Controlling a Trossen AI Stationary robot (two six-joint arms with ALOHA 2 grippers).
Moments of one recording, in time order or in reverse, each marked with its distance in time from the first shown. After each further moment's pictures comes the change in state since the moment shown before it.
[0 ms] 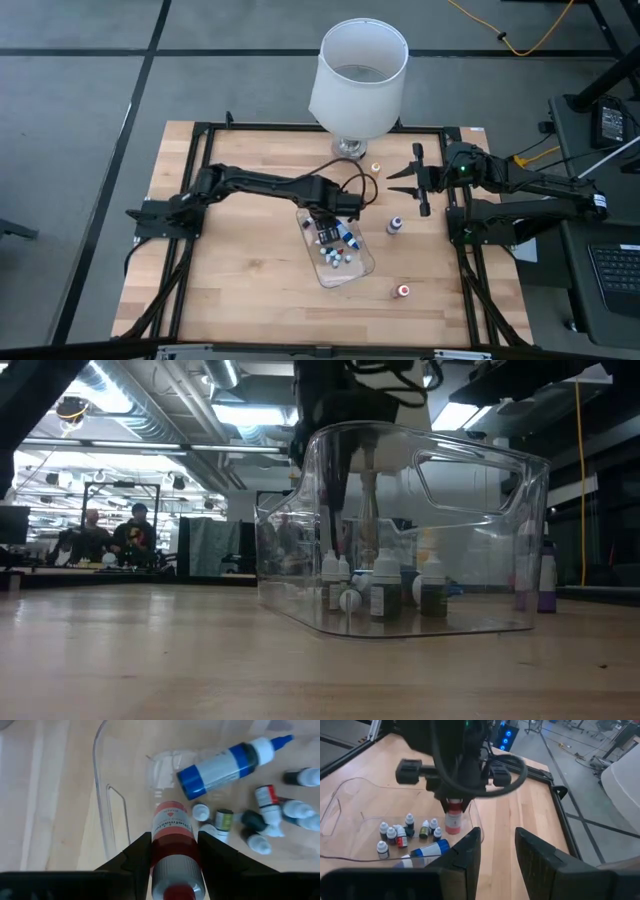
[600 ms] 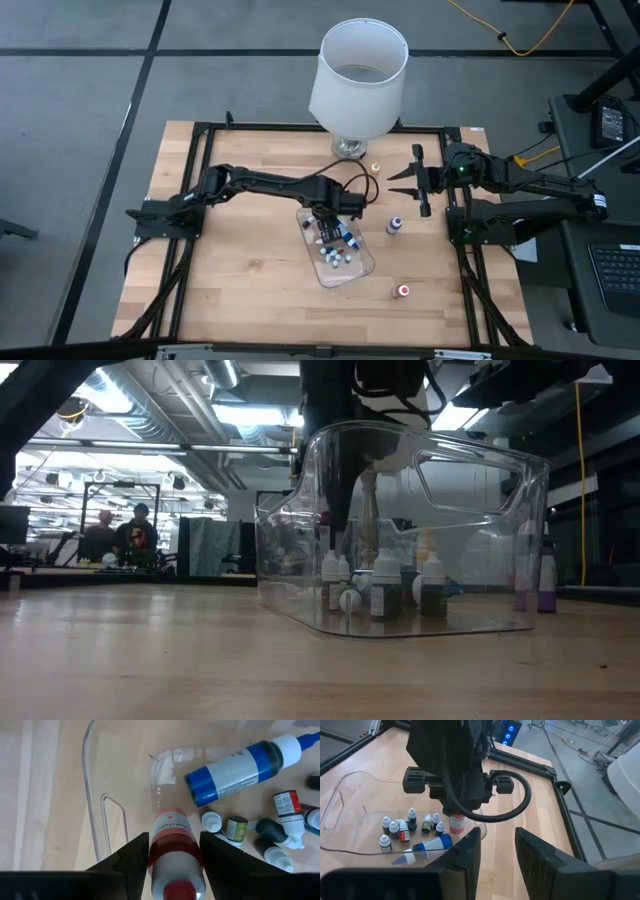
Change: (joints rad) left arm 0.020 0.051 -0.003 0.022 0.007 0.010; right arm 0.000 0.000 0.000 -0.027 0.000 -0.005
